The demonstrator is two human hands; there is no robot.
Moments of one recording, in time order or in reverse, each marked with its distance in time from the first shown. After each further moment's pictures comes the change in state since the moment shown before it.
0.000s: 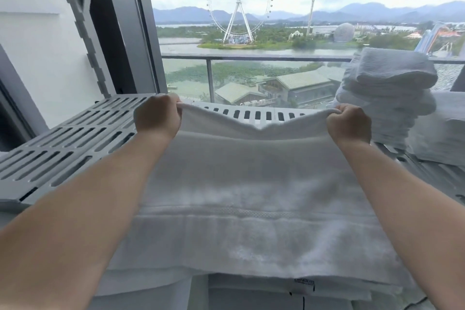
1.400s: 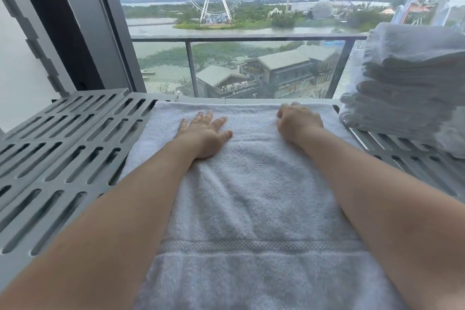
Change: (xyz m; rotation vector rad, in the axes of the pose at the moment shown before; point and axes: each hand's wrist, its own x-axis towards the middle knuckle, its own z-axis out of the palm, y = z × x) left_hand 0.028 0.051 0.121 -0.075 -0.838 0.242; right_hand 0.033 -0.046 0.134 -0.547 -0.461 -0.212
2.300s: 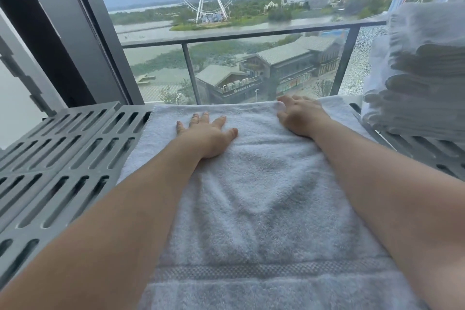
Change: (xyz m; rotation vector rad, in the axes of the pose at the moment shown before) left_hand 0.058 0.000 -0.011 0.052 -0.068 -0.106; right_hand 0.076 0.012 0.029 0.146 -0.030 -0.108
